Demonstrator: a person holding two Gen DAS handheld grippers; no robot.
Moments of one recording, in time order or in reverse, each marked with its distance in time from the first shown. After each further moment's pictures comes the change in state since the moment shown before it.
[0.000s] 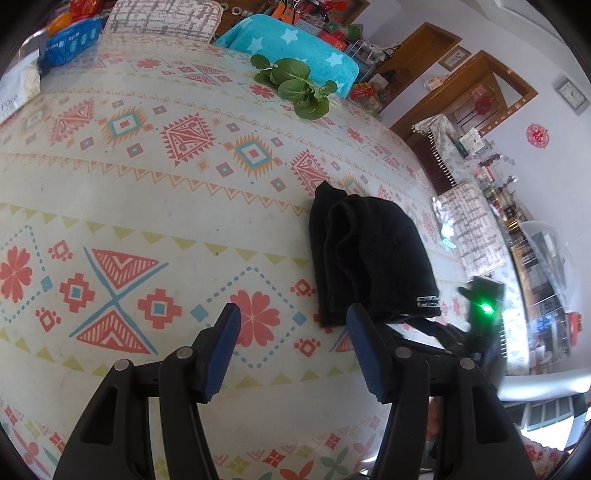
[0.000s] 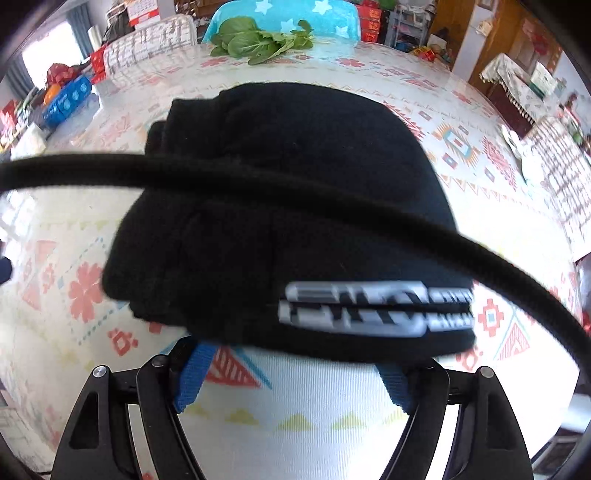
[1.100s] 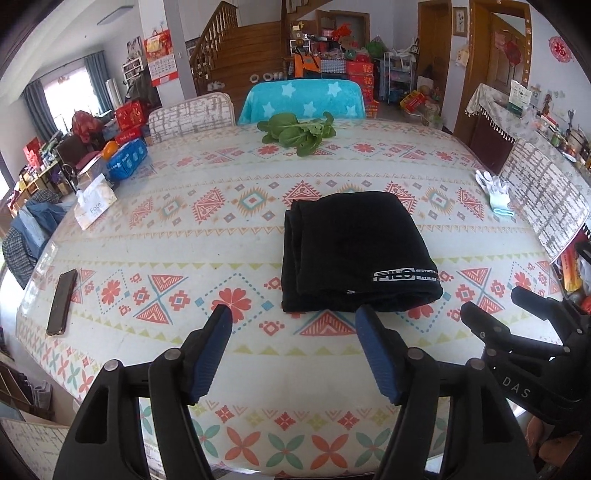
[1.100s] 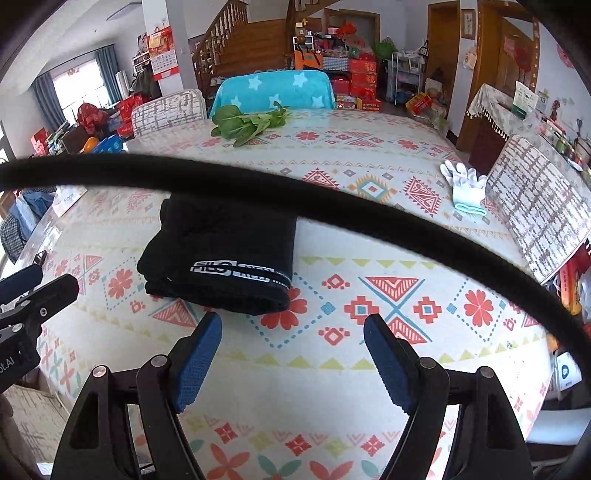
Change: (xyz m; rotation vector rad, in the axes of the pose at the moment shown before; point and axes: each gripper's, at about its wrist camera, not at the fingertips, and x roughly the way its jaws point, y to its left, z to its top) left arm -0.007 -0.194 -0.081 0.216 -0.216 0.547; right arm -0.112 -0.110 -0.045 -0.020 -0.248 0.079
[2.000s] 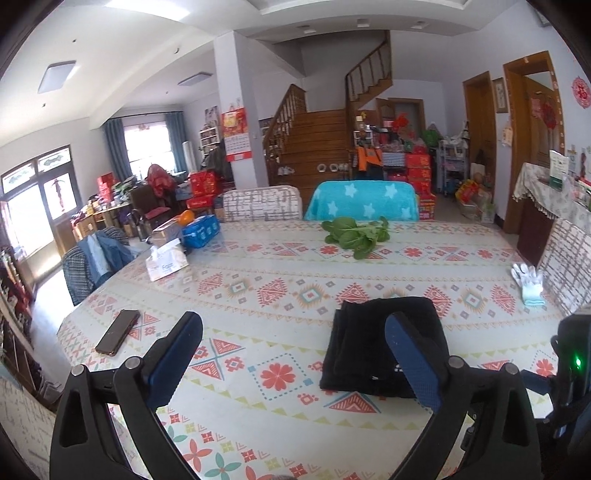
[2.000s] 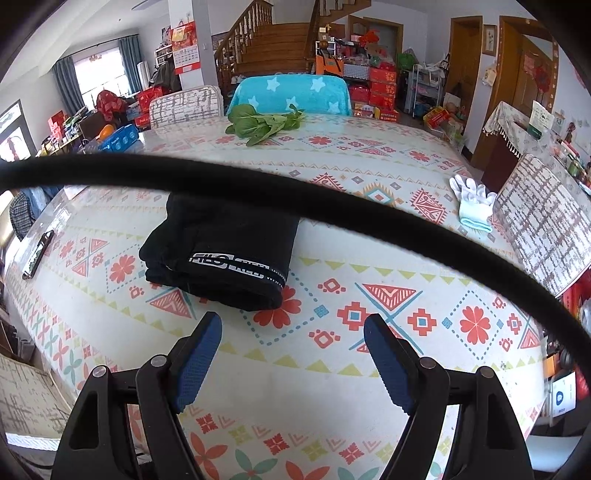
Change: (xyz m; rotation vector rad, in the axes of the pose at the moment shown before) left arm -0.074 -0.007 0.004 -0.137 -0.385 0.250; right arm -0.004 -0.003 -0.006 -0.077 -0.020 0.026
